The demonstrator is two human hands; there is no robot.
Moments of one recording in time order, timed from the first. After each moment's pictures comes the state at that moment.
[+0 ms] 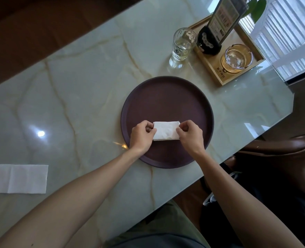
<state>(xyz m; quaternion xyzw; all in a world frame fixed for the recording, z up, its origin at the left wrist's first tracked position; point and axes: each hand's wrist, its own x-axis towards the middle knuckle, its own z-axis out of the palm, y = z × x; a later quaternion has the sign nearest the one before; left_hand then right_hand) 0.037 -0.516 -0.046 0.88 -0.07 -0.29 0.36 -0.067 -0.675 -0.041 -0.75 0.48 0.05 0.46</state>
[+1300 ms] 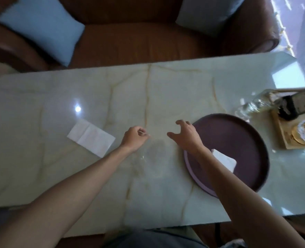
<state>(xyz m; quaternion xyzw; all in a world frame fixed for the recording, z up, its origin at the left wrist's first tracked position) 0.095 -0.293 0.019 0.87 0.15 -0.25 0.39 0.081 -0.507 0.043 -0.90 0.15 0.24 0.32</state>
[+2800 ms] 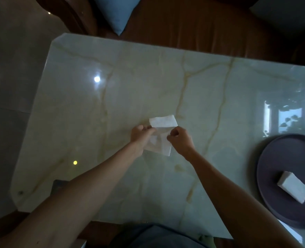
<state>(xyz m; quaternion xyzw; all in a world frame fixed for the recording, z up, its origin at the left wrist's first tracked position) 0.079 -0.025 -0.023 0.64 0.44 -0.20 0.59 0.094 -0.184 -0.028 -0.85 0.16 0.31 0.39</state>
